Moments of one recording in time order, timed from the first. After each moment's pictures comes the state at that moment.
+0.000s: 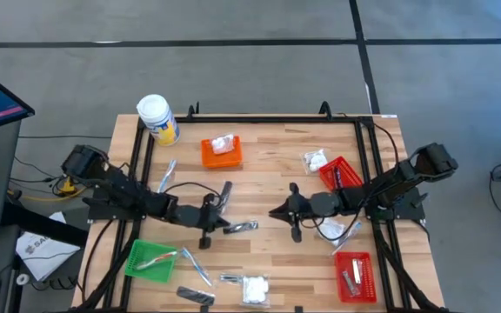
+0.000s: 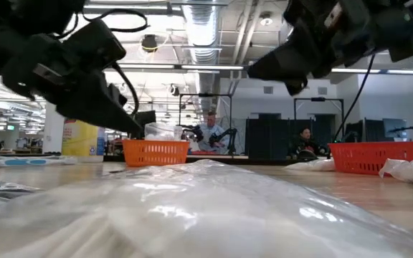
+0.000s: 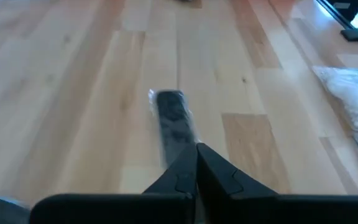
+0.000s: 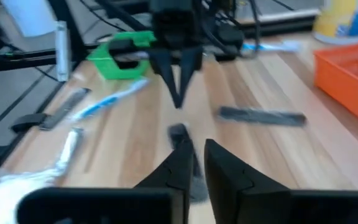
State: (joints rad) left arm -0.38 1.54 0.41 0.58 -0.30 -0.23; right arm 0.31 1.49 0.54 0.63 0.25 0.21
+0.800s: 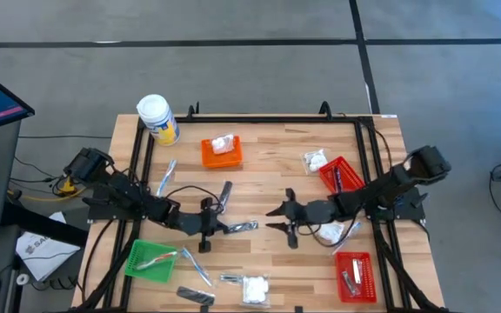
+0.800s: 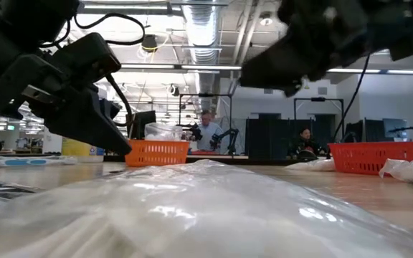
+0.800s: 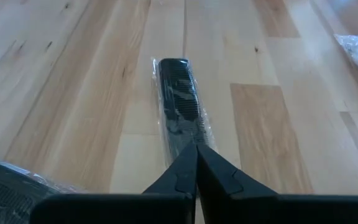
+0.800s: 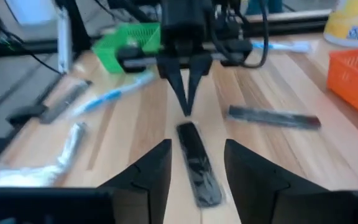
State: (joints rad) left arm -0.42 1.59 0.42 0.53 -0.37 -0.29; right arm 0.35 1.60 0.62 0.62 0.30 0.21
